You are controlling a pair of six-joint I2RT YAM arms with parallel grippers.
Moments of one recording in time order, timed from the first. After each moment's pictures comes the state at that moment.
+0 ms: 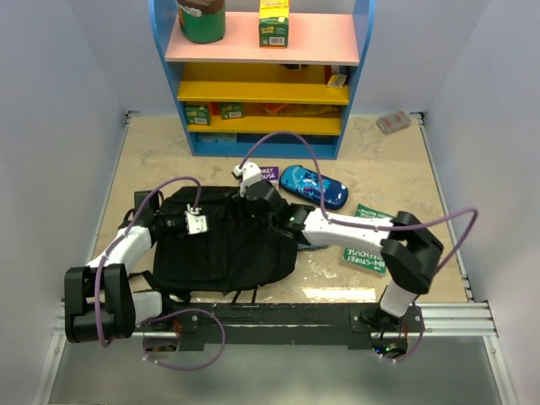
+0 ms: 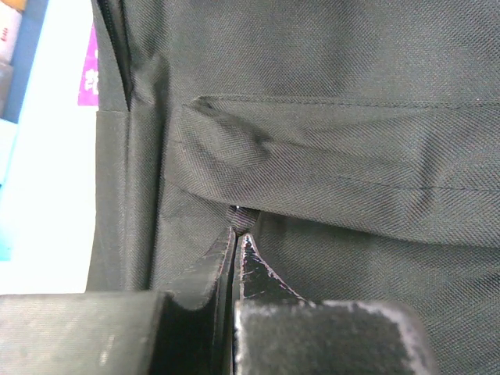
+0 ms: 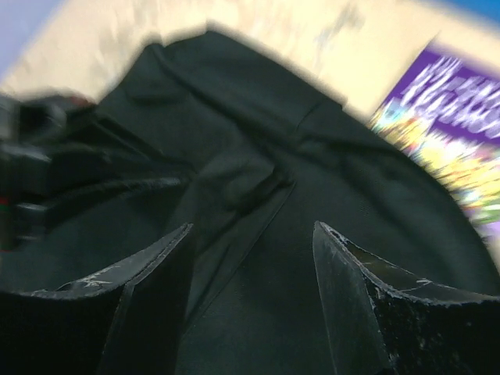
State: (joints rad) left arm 0.09 1.22 0.51 -0.24 0.96 1.40; right arm 1.03 1.68 1.16 0.09 0.25 0.37
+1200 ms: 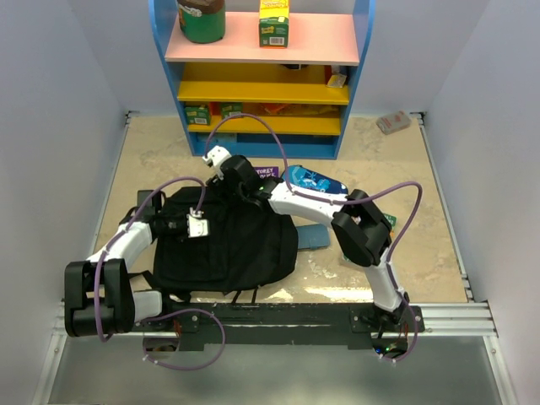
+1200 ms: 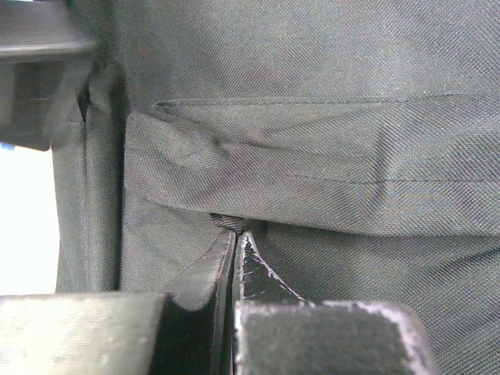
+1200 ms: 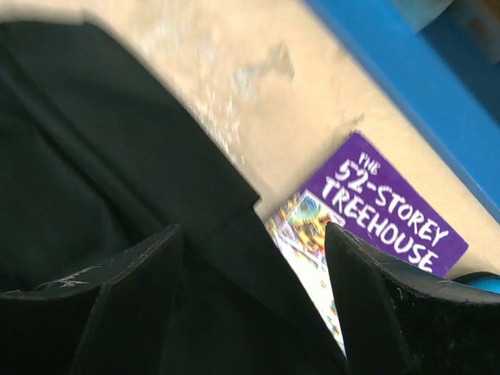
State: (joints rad) left arm 0.08 1.25 0.54 -0.38 0.96 1.51; right arm 0.94 2.09 1.64 -0.11 0.30 -0.01
